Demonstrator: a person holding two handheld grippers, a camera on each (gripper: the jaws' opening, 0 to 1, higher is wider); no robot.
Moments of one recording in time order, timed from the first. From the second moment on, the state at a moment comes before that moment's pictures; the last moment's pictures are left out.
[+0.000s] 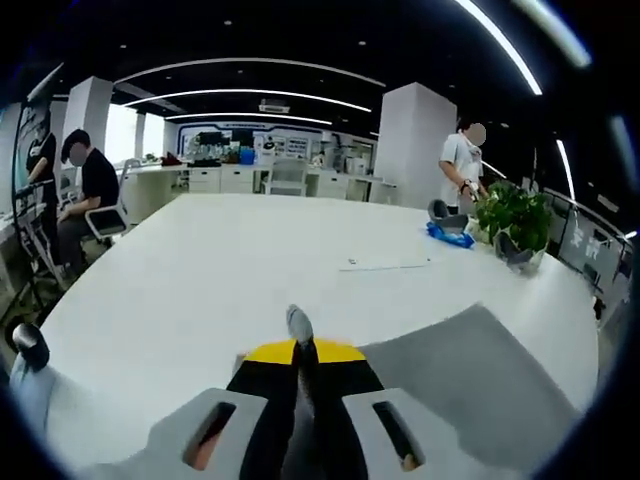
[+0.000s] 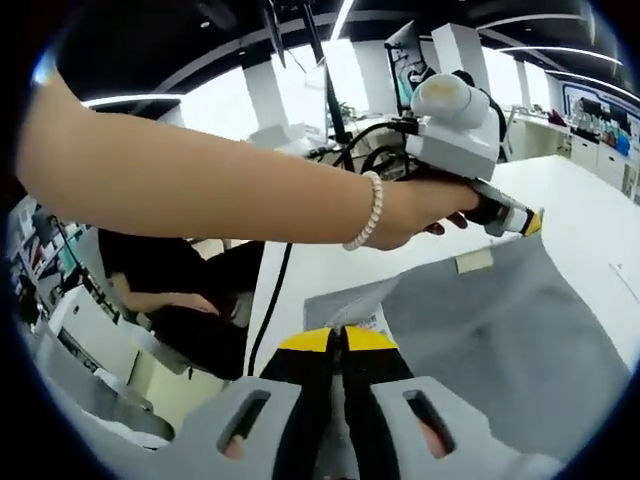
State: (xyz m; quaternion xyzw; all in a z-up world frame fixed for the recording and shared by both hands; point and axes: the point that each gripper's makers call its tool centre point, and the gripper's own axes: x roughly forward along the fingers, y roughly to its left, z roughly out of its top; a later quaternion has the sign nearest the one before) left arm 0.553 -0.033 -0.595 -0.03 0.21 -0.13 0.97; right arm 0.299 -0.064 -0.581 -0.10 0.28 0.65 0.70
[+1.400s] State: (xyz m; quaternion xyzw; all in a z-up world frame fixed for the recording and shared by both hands) left arm 0.344 -0.034 -0.600 -0.02 0.23 -0.06 0.97; right arm 0.518 -0.257 -0.598 -0.20 0.29 0.48 0.81
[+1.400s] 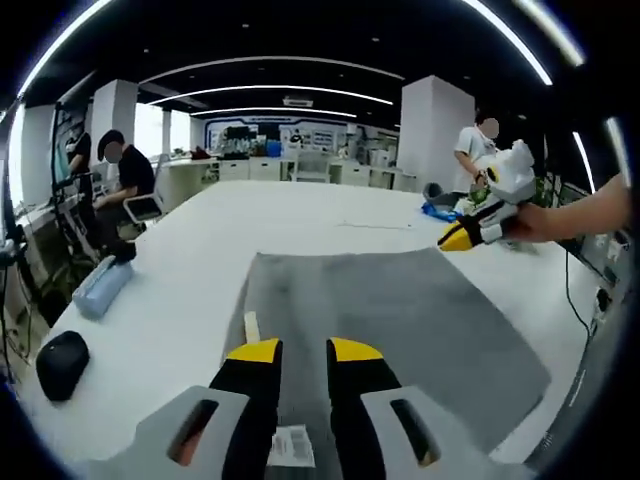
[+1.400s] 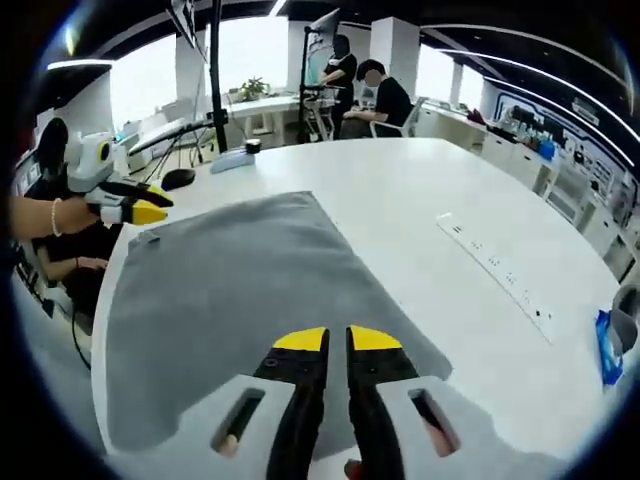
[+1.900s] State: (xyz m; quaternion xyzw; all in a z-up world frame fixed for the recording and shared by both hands) left arm 0.305 -0.039 -0.624 -0.02 0.27 -0.02 0.96; right arm 0.564 -0.285 -0.624 -0.22 0.31 0.47 0.79
